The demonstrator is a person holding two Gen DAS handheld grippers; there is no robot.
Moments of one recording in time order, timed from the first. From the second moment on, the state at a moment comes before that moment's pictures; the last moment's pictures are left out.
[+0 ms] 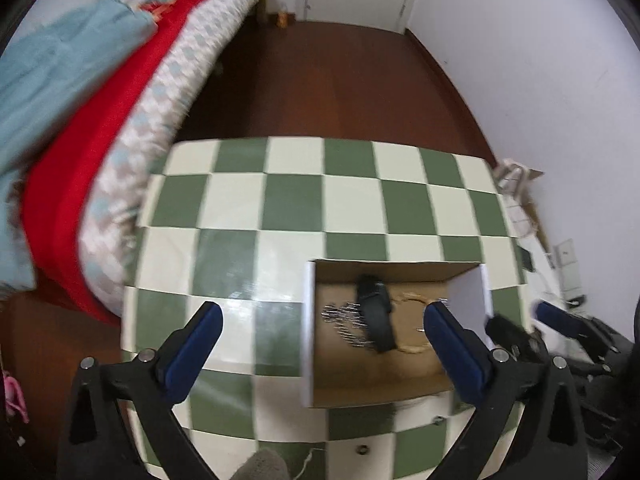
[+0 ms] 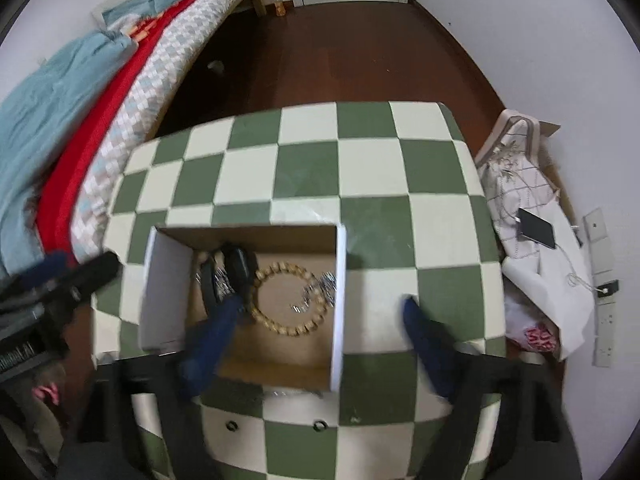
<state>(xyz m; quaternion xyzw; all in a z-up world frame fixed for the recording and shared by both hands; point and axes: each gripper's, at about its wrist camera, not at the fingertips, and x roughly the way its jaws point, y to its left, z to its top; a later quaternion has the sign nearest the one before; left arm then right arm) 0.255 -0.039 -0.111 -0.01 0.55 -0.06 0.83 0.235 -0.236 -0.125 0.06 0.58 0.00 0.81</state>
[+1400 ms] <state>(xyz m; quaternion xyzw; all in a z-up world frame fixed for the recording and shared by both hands) 0.077 -0.002 -0.003 0.03 0.40 -0.01 0.92 0.049 -0.197 0.010 0.01 0.44 -0.05 0.90</state>
